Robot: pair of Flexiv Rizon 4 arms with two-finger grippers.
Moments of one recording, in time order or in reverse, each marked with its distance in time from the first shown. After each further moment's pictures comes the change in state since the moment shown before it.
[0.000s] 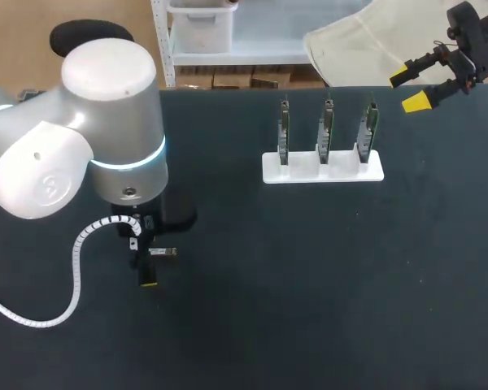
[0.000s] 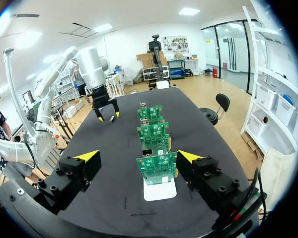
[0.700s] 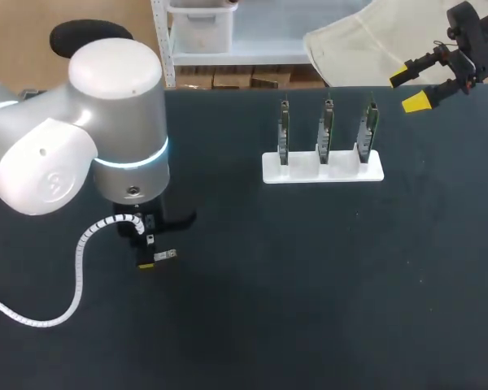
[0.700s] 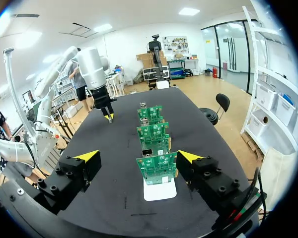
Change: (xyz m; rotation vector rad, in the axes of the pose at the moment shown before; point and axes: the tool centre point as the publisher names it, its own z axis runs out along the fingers) left arm 0.005 0.001 0.002 0.007 0.032 -0.054; right arm 0.000 0.000 0.000 0.000 0.000 0.000
